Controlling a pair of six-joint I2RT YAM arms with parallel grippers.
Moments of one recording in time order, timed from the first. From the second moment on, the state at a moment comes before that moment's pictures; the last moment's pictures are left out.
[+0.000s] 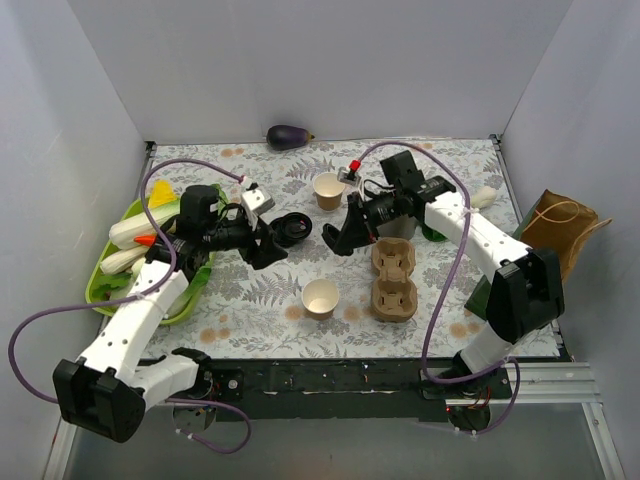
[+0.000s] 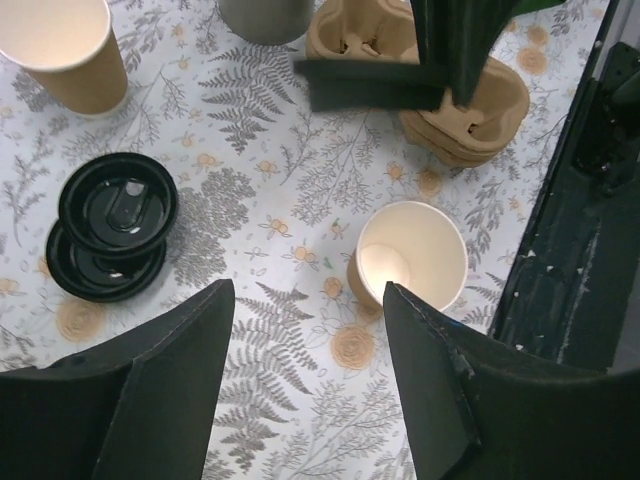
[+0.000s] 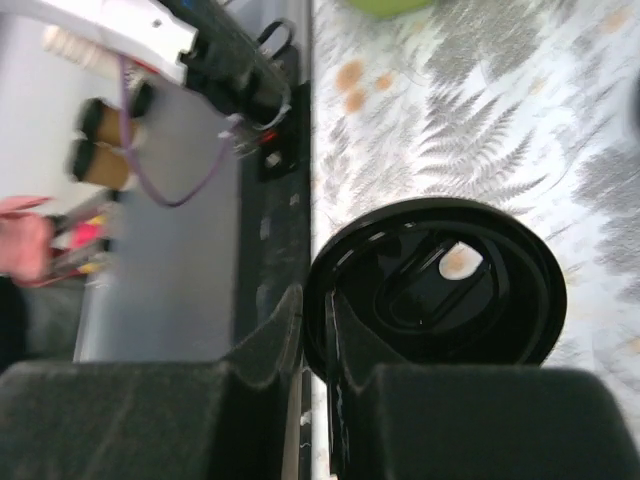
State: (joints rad) left arm -0.32 1.05 0.96 -0.49 0.75 0.25; right arm 0.52 1.62 1.42 -0.76 -1.15 -0.30
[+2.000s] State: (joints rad) left arm -0.51 1.24 0.66 -0.10 0.78 0.14; right arm 0.62 1.65 0.76 0.62 -1.34 0.84
